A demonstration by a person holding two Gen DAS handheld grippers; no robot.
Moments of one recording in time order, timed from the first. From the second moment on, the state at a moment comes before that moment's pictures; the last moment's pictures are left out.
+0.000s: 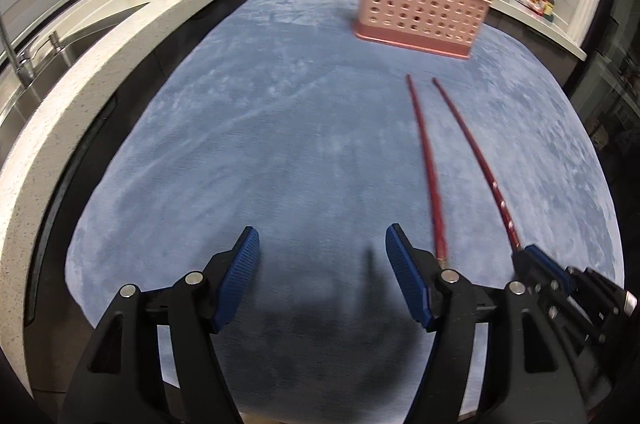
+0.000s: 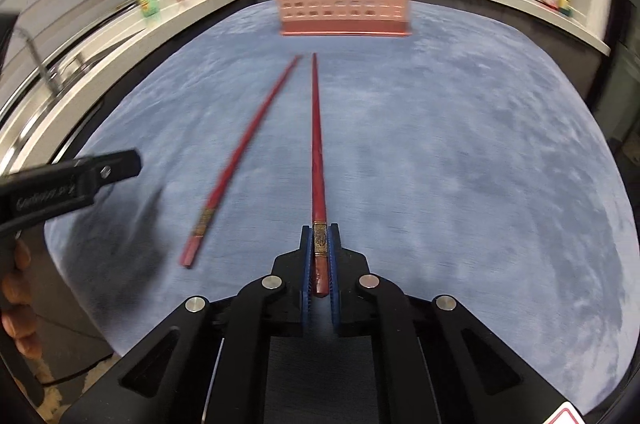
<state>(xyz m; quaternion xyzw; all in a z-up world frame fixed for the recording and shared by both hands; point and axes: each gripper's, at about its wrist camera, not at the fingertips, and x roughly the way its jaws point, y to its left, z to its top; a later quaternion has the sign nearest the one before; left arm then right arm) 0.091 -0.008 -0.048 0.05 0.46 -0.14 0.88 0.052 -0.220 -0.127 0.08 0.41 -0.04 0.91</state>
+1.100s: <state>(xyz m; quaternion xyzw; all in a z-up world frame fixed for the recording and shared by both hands) 0.068 -0.040 -0.063 0.03 0.50 -0.21 0.84 0.025 -0.272 -0.123 0.14 0.41 -0.07 0.90</state>
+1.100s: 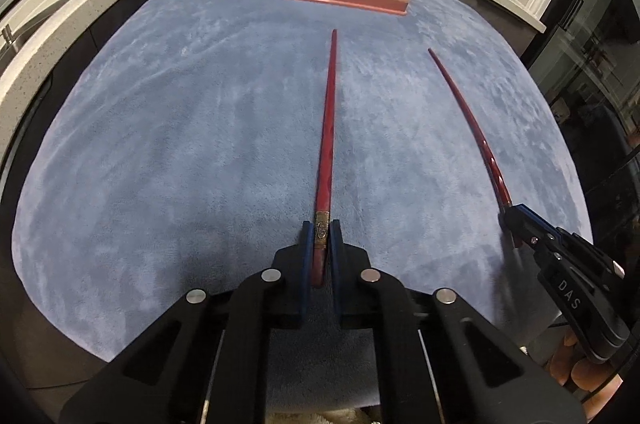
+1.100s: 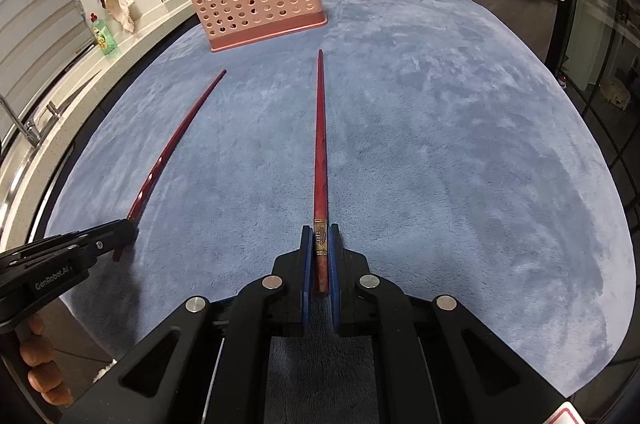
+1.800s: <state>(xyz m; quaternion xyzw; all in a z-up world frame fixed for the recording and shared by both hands) 0.115 -0.020 0.087 -0.01 0.37 -0.21 0.91 0.043 -0.323 0.041 0.14 0.23 -0.07 0.96</state>
